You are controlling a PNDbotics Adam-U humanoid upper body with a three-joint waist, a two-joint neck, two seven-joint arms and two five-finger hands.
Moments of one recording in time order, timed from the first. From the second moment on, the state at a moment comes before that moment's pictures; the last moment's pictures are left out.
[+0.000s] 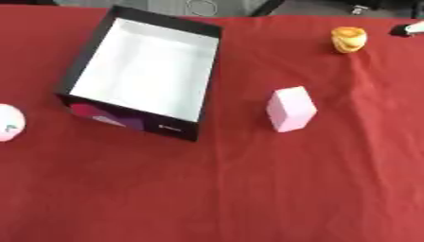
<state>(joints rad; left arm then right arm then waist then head) -0.36 0.42 0.03 -1.72 0.27 0.04 0.37 -1.03 -0.86 0.04 -0.86 0.50 -0.45 0.72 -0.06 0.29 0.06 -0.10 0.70</state>
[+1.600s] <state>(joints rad) -0.39 0.42 0.02 -1.74 0.27 0.05 0.36 -1.06 -0.80 0.00 -0.75 0.66 -0.40 0.57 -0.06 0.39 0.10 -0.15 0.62</state>
